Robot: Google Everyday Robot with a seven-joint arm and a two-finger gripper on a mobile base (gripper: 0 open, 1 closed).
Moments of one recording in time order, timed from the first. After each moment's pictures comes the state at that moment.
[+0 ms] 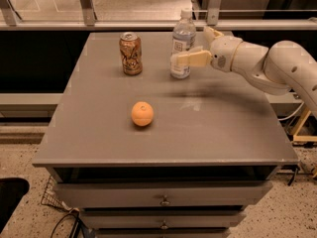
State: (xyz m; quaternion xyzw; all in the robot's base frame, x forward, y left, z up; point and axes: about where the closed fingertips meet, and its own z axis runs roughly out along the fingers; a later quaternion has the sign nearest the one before) arm 0.711 -0.115 0.927 -0.32 0.64 0.29 0.64
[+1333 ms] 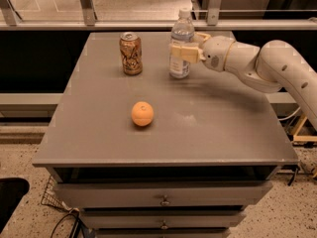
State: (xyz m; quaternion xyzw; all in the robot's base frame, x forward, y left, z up) arm 0.719 -0.097 0.921 -0.34 0.63 0.30 0.63
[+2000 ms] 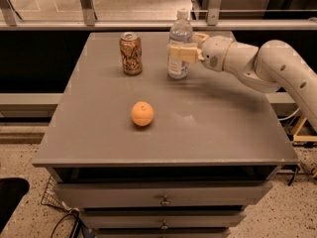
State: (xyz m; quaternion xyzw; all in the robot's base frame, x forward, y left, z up) arm 0.718 -0.094 0.922 -0.34 0.63 0.30 0.63
